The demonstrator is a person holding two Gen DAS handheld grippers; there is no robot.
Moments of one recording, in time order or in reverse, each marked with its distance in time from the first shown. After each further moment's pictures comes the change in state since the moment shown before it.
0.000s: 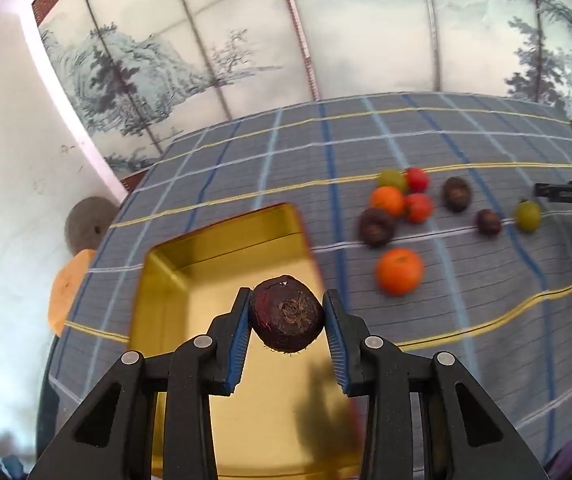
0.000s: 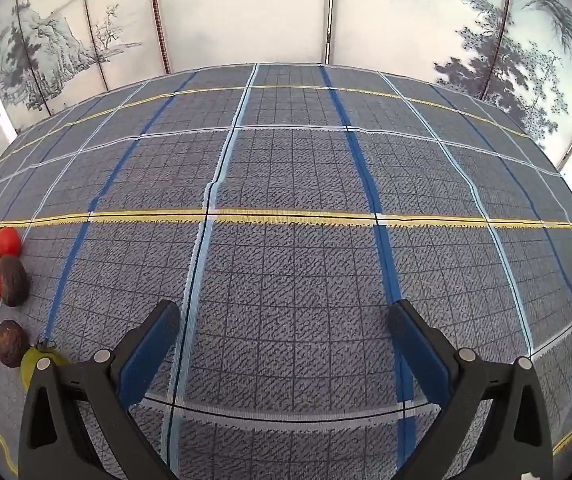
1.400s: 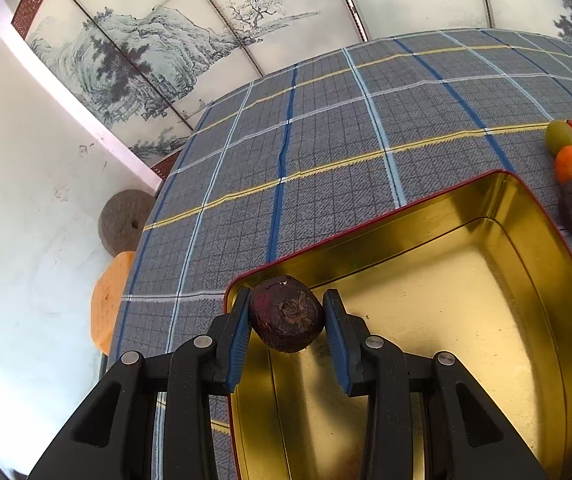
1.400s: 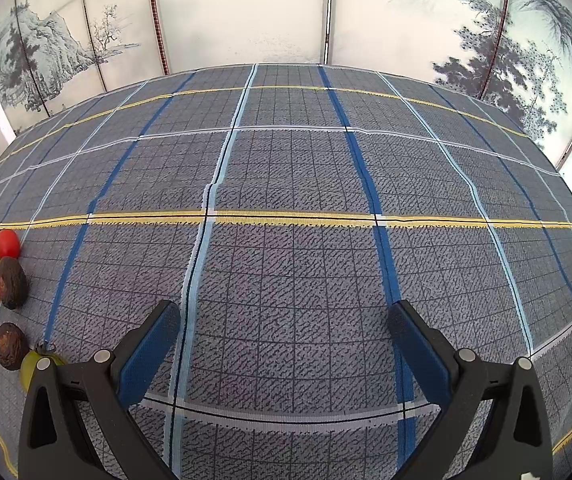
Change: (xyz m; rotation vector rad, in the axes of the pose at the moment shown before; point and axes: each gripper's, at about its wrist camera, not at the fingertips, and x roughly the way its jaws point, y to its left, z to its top) left arm 0.129 0.093 0.020 0.107 0.121 0.146; right arm 0.000 0.001 -0.001 0.001 0.000 -0.004
